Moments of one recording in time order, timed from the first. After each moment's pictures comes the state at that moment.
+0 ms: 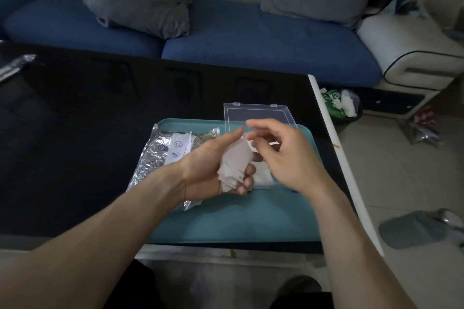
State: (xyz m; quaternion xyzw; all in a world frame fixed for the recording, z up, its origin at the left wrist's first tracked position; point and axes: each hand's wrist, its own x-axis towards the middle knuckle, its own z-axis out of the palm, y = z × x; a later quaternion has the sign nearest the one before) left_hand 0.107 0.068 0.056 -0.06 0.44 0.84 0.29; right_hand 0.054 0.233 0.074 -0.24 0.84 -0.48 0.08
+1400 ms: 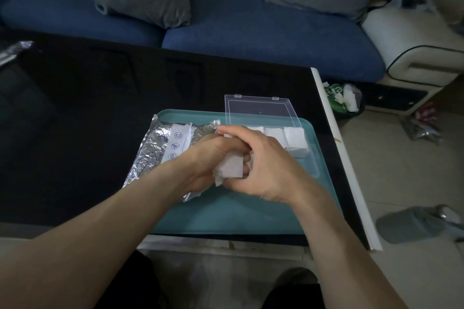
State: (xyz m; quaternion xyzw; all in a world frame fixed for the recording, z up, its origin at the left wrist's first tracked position) left_hand 0.106 0.077 0.047 -0.13 0.50 0.84 0.14; right_hand 0.077 0.216 0.070 -0.35 0.86 -0.33 0.15
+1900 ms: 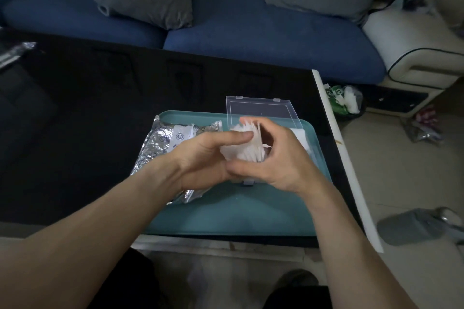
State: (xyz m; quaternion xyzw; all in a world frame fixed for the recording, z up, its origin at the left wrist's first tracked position) left_hand 0.104 0.076 0.039 -0.07 0.35 0.89 0.29; right_hand 0.073 0.226 0.083 -0.33 0.84 -0.40 0.15
